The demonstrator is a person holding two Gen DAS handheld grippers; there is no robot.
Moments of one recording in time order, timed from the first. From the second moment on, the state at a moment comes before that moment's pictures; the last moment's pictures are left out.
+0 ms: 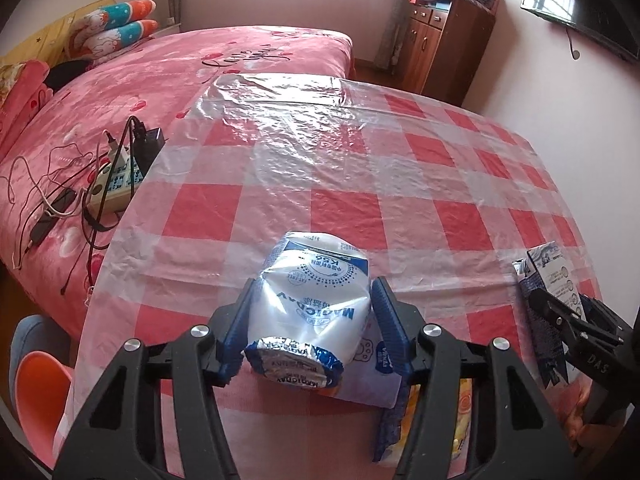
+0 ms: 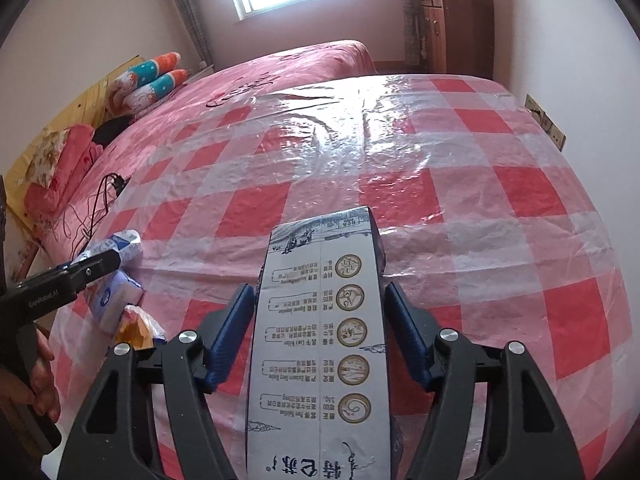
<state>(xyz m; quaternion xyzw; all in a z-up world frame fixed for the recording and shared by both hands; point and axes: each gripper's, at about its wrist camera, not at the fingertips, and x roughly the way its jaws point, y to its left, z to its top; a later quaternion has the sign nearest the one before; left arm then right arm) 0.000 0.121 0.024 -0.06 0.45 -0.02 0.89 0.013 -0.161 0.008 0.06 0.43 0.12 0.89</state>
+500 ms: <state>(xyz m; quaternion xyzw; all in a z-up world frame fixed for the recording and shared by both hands) -0.033 0.143 0.035 -0.09 0.42 -0.01 0.90 0.008 -0.164 0.014 0.09 0.41 0.16 0.90</state>
